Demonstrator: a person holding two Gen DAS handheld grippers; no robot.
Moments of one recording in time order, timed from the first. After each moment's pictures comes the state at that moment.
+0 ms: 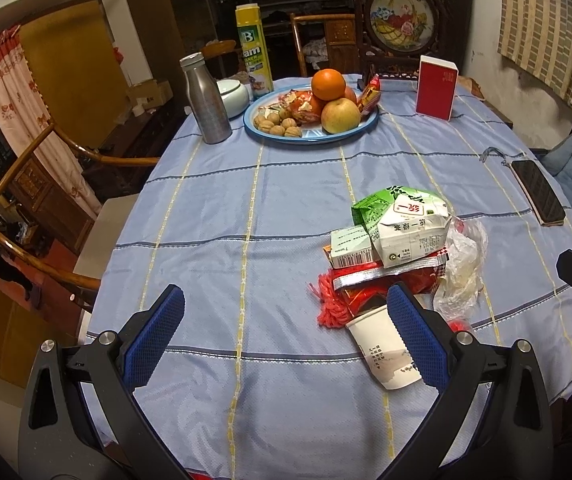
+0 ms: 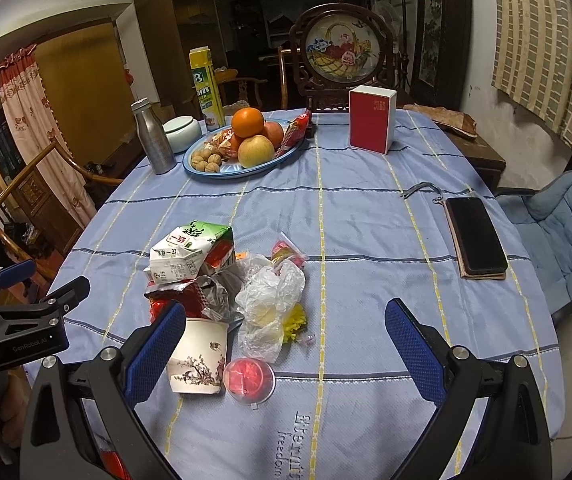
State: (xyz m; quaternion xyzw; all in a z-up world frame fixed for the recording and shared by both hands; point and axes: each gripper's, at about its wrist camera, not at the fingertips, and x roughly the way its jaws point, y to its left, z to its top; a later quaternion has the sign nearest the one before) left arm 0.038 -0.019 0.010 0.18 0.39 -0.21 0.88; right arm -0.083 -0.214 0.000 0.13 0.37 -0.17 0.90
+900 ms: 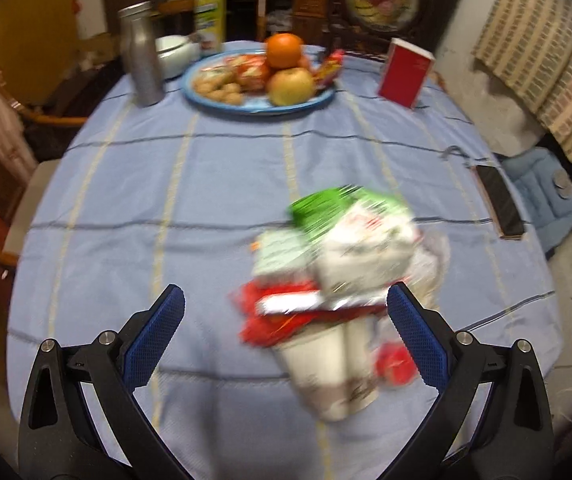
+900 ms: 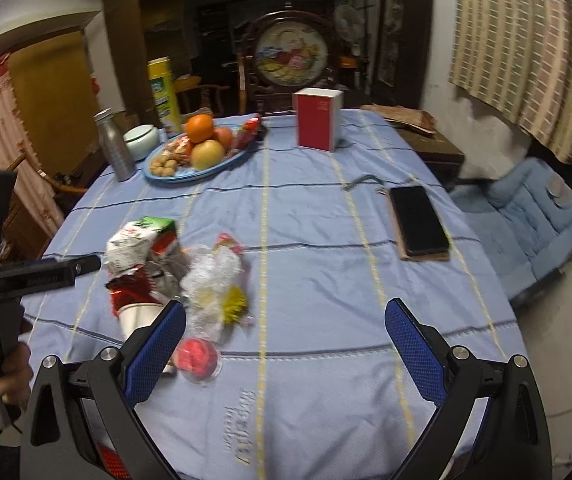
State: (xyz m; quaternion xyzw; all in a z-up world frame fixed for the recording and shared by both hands) left arm 0.083 -0.064 -0.016 0.11 0.47 -0.30 0.82; right arm -0.145 -0.242 0.002 0.14 0.36 -0.26 0.88
